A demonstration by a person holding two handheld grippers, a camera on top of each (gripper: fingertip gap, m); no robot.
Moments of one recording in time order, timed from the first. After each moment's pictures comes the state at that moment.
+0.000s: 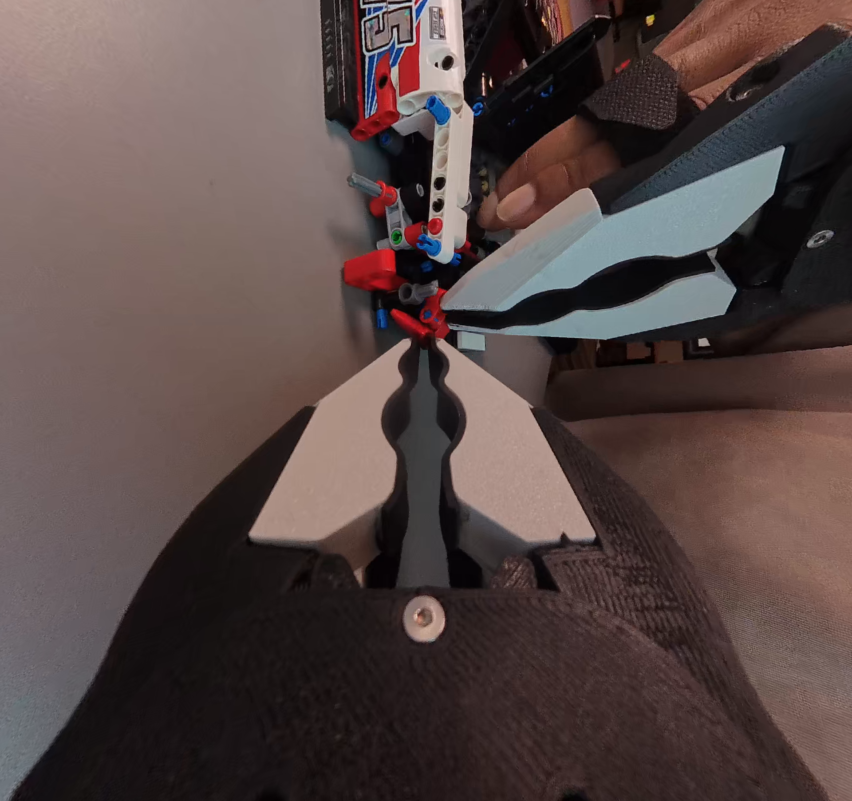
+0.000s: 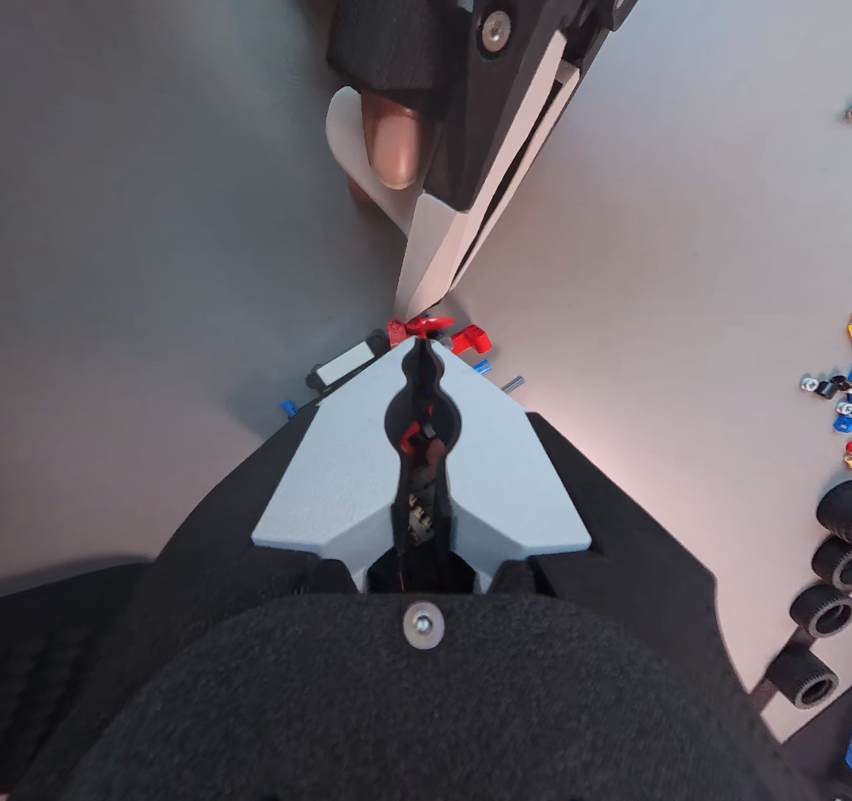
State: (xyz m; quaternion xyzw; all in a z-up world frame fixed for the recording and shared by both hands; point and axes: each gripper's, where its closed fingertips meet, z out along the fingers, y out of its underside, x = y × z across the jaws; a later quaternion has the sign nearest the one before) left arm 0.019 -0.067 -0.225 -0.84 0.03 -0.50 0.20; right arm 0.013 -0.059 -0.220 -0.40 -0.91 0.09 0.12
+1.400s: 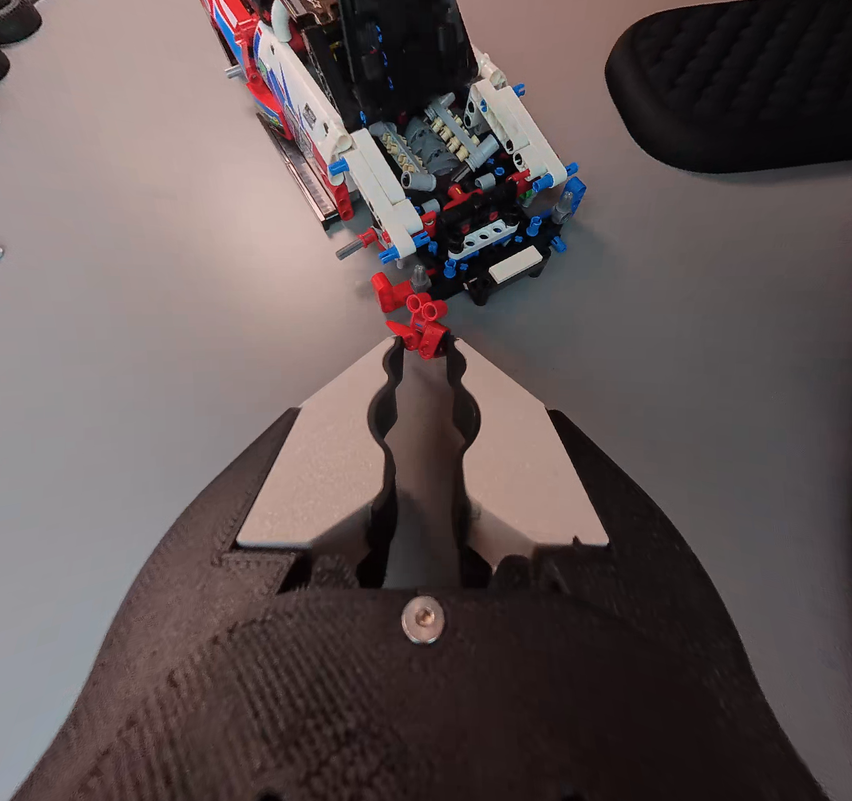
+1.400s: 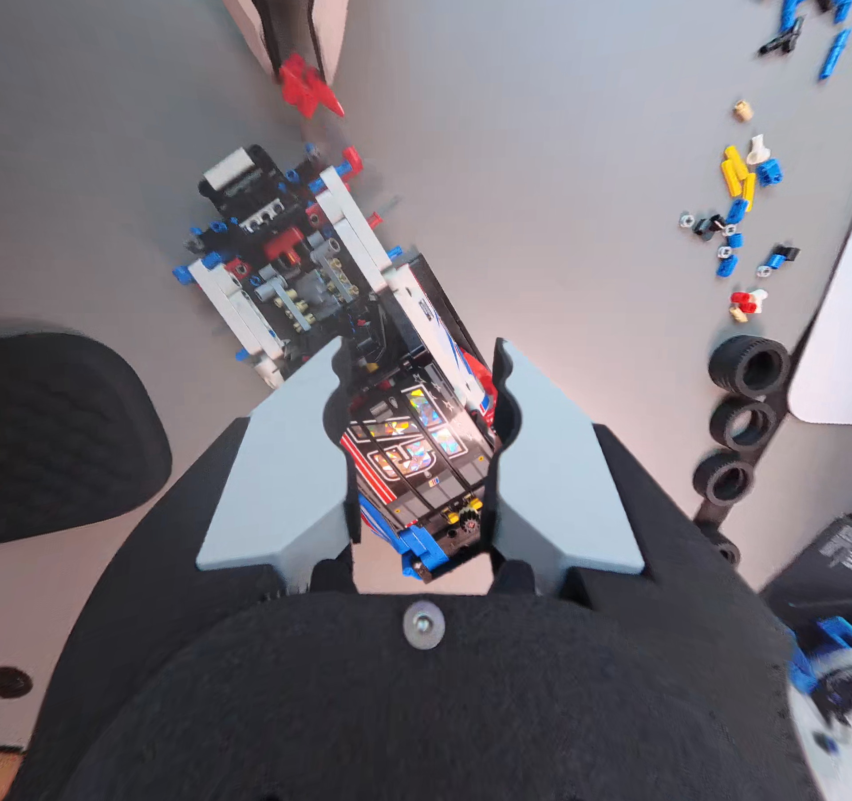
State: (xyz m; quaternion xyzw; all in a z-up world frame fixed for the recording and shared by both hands) left arm 0.013 -0.057 -0.221 -0.83 0.34 -0.16 0.42; right arm 0.053 0.056 -0.157 -0.38 -0.91 0.11 0.10
